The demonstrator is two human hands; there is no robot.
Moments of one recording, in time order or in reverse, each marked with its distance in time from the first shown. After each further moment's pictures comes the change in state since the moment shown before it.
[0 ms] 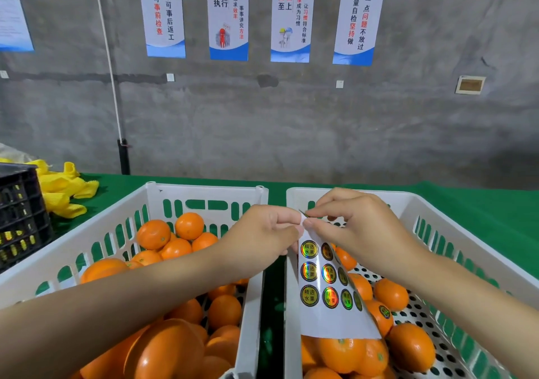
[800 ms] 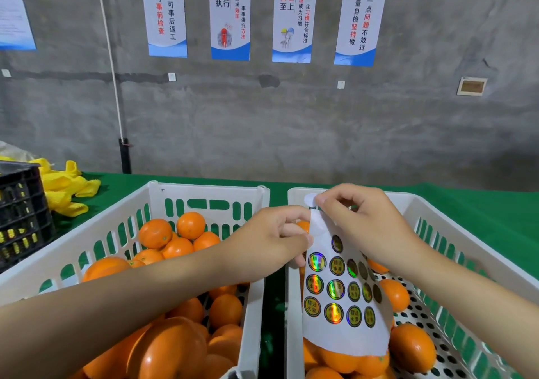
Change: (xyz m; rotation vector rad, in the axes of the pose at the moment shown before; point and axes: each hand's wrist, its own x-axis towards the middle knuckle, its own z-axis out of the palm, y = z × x) left_hand -0.007 0.005 -0.001 0.001 -0.133 0.087; right_hand 0.005 0.006 0.002 0.325 0.064 0.215
